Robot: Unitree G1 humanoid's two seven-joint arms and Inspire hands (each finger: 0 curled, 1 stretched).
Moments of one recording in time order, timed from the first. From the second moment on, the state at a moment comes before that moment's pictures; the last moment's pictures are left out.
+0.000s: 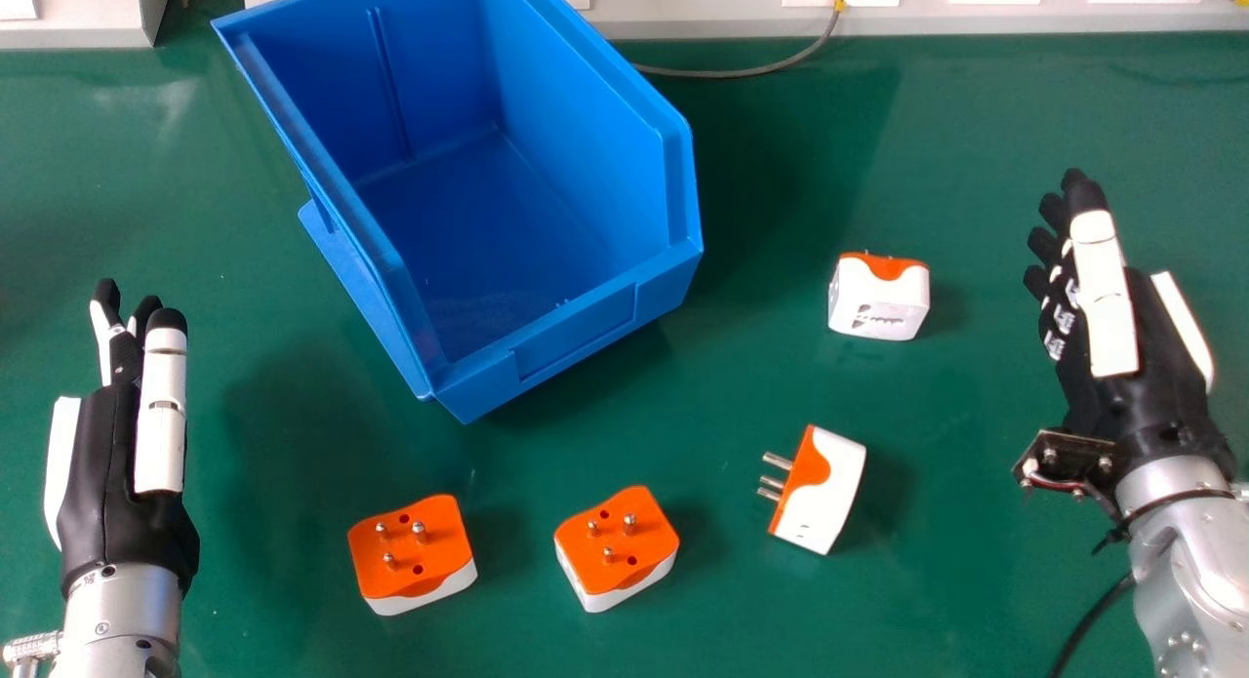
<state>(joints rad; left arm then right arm) 0.08 0.21 0.32 0.25 -0.16 -0.21 -0.05 -0.15 -0.20 -0.25 0.33 0.17 -0.10 0.22</state>
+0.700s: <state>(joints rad) 0.08 0.21 0.32 0.27 -0.15 -0.24 -0.05 -0.13 -0.21 -0.24 0.30 0.14 -0.10 0.21</state>
